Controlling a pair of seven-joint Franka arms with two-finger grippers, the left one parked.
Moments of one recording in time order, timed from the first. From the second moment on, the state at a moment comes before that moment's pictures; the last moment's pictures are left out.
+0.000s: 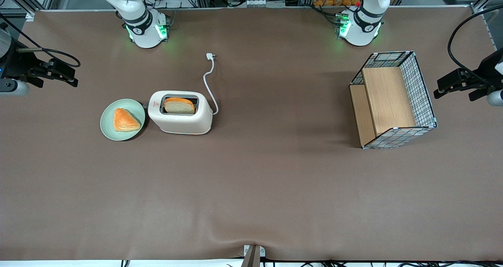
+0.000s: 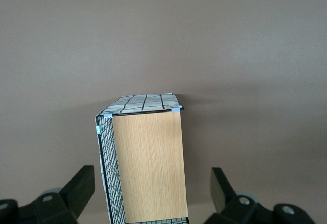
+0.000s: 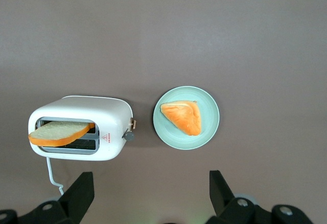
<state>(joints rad) -0.02 -0.01 0.06 -1.55 0.01 1.48 0.03</state>
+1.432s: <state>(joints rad) -0.01 0.07 0.05 -1.64 0.15 1.42 0.15</state>
